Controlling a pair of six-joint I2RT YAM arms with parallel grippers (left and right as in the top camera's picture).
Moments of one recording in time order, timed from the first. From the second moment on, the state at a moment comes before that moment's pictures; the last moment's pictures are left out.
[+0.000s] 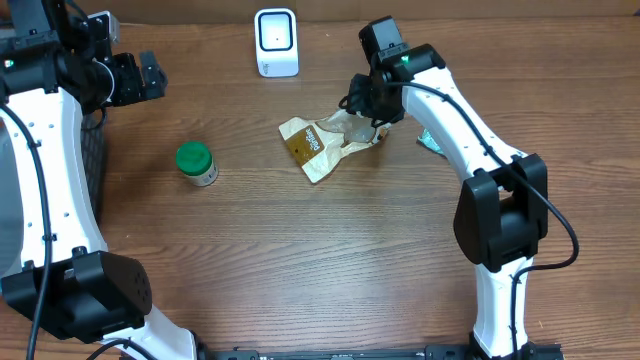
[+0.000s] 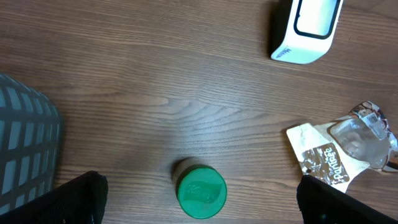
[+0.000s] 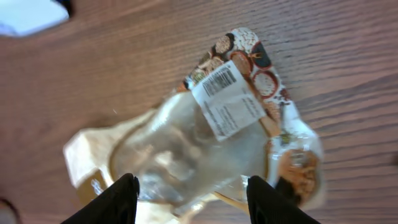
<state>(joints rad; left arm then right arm) 0.26 1.83 1.96 -1.17 0.25 0.00 0.37 2.20 1.94 -0.94 -0.07 0.59</state>
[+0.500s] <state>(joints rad) 0.26 1.83 1.96 -1.17 0.25 0.00 0.47 2.20 1.77 -0.74 -0.12 0.73</state>
